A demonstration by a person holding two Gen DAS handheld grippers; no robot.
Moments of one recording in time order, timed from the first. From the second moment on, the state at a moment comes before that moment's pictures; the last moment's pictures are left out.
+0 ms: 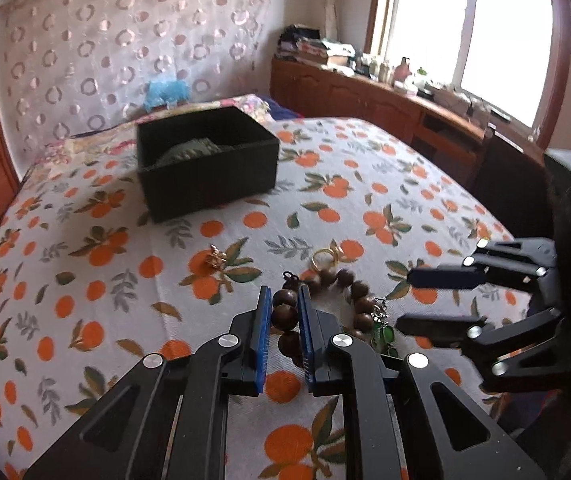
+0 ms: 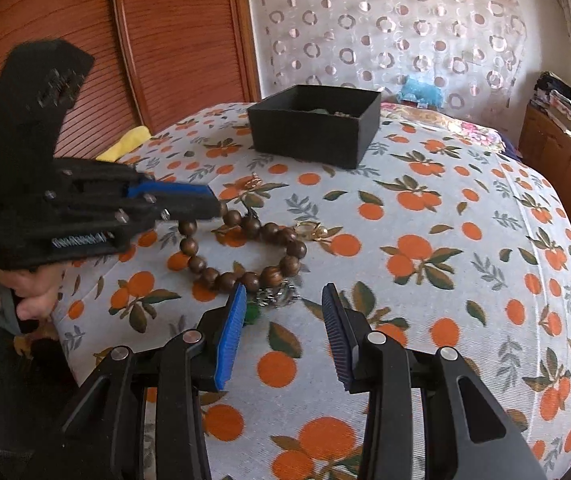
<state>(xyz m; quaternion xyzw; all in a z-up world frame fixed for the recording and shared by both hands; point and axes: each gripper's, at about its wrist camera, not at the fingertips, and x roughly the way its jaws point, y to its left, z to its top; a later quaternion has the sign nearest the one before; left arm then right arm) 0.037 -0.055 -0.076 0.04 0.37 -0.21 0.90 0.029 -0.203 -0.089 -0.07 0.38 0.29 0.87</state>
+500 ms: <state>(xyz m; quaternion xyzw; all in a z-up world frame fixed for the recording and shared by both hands) 0.021 -0.032 -0.056 0.02 0.34 -0.19 0.92 0.026 -0.178 -0.099 -0.13 0.40 0.28 0.86</state>
